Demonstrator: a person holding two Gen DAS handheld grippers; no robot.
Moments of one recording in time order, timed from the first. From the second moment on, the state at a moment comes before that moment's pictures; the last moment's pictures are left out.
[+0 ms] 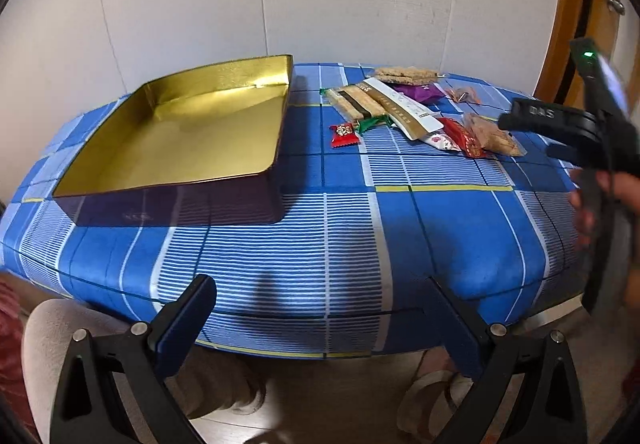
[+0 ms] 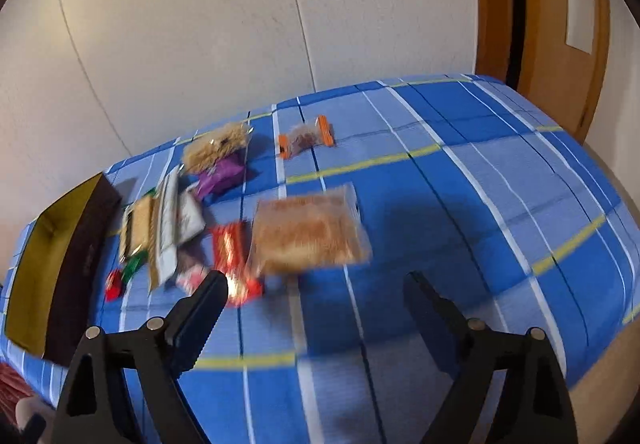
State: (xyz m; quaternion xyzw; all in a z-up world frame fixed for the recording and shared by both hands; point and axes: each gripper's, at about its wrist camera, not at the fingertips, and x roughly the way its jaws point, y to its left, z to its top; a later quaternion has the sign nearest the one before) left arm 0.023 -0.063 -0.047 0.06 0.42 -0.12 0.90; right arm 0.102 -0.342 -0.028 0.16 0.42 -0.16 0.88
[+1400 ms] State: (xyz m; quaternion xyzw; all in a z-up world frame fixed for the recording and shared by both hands) left arm 0.151 -0.224 -0.020 0.03 0.48 -0.20 0.85; right arm 0.099 -0.409 -0.053 0.18 0.47 -0.25 0.83
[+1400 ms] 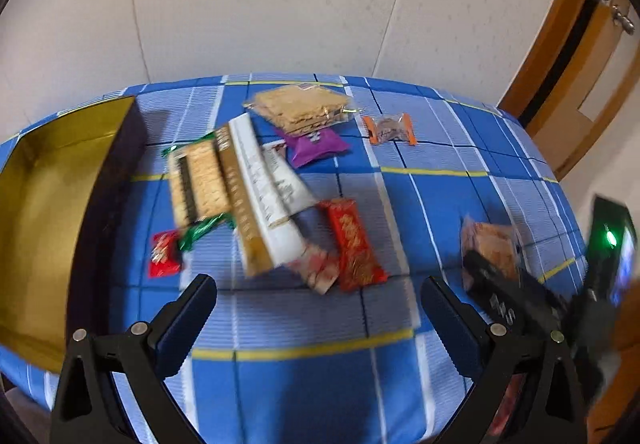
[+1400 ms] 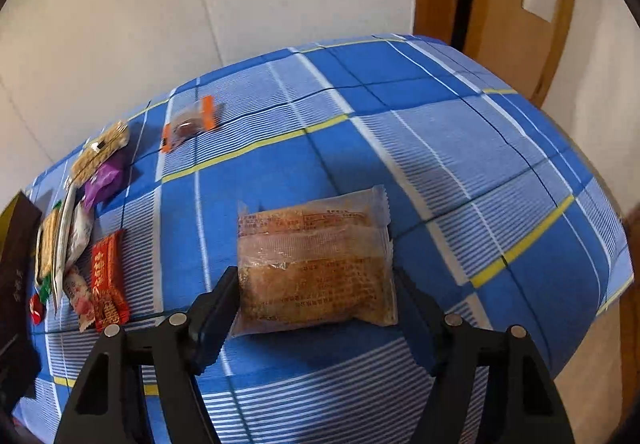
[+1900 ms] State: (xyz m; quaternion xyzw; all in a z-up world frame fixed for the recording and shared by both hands) left arm 0.185 -0.271 -0.049 0.07 0.50 -0.20 0.84; right arm 0.096 -0.412 -0.054 0.19 0.47 -0.24 0.83
